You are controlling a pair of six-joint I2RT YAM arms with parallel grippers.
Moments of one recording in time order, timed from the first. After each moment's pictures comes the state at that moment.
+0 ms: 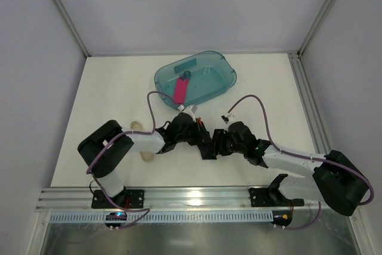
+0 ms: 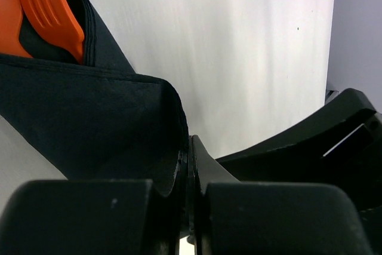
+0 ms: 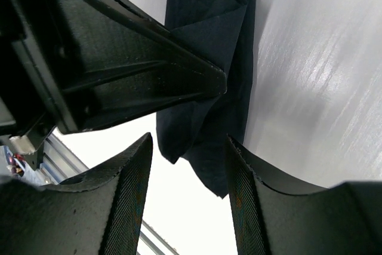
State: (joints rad) left arm -0.86 1.71 0.72 0.40 0.14 -0.97; right arm 0.75 1.17 0.39 0.12 -0.14 0.69
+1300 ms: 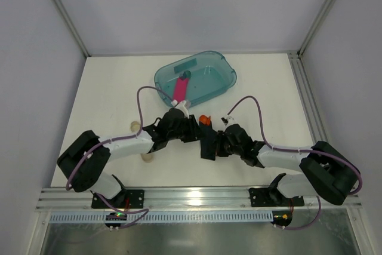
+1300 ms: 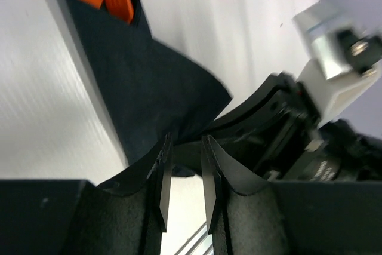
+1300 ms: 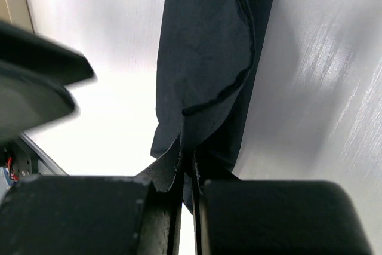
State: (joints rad) left arm -0.82 1.50 0.73 0.21 0.16 -0.89; right arm 0.77 1.31 0.37 0.25 -0.09 0.77
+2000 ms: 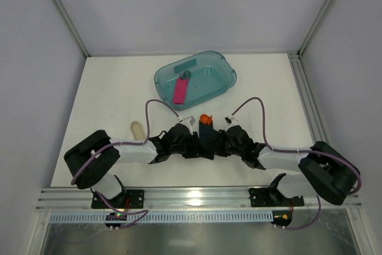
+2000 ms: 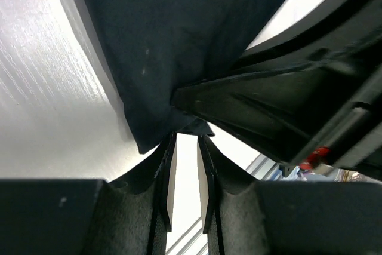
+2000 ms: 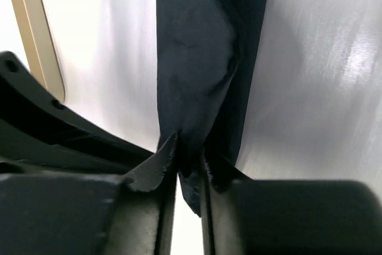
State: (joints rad) left arm -0.94 1.55 0.59 0.30 0.15 -0.95; right arm 0.77 1.32 0.33 0.35 -0.07 0.90
